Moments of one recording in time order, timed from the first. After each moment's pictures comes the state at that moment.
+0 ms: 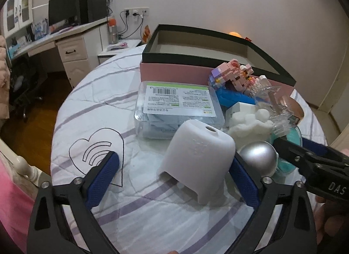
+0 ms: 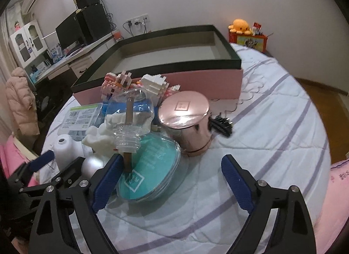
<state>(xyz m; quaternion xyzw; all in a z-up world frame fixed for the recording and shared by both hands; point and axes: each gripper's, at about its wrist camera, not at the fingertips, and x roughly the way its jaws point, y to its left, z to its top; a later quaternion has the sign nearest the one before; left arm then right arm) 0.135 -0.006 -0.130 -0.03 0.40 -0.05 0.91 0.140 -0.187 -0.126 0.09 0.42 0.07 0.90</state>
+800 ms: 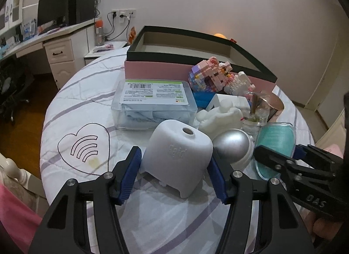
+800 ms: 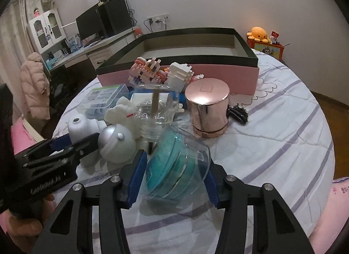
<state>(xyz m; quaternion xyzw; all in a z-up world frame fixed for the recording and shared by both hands) 0.126 -0.010 -0.129 -0.04 0.39 -0.10 0.91 0.118 -0.170 -0.130 0.05 0.41 0.12 0.90</state>
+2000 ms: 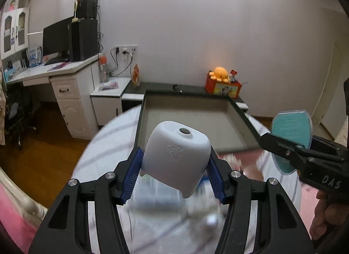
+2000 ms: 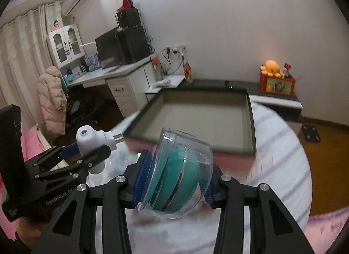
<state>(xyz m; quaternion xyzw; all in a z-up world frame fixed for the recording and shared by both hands) 0.173 -0.014 -0.014 -0.02 0.30 -0.08 0.95 0.161 -0.180 -0.011 0.04 0.32 0.17 0.93</state>
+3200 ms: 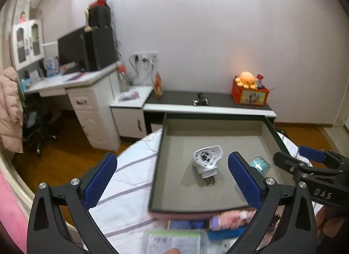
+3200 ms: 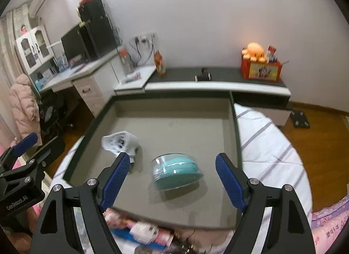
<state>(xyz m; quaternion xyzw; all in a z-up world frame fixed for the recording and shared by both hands) 0.238 -0.020 -0.010 0.01 0.28 0.01 0.96 0.262 -0.204 -0.032 0.06 0.35 0.09 0.93</state>
